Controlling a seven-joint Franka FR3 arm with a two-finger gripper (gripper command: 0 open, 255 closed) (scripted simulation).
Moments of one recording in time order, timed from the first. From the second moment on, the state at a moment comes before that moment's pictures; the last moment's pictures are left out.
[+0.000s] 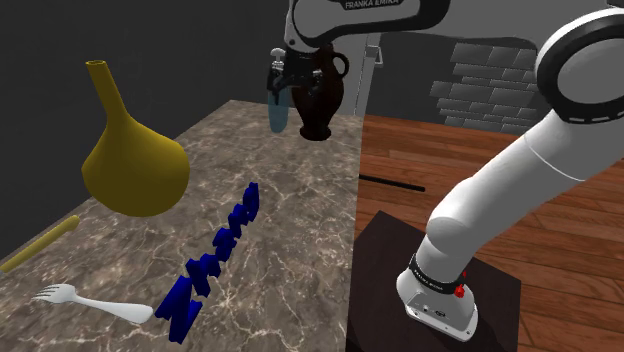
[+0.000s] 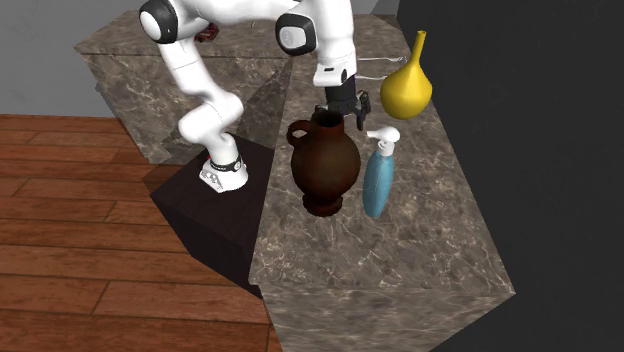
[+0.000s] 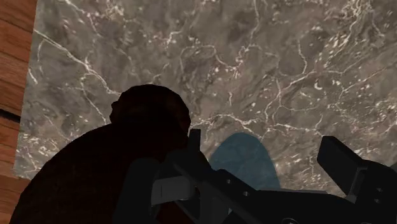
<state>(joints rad) -0.15 -0.34 0.17 -2.05 -0.03 1.96 0.68</state>
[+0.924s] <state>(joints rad) -0.22 -0.02 0.25 -1.67 -0.29 1.97 1.11</state>
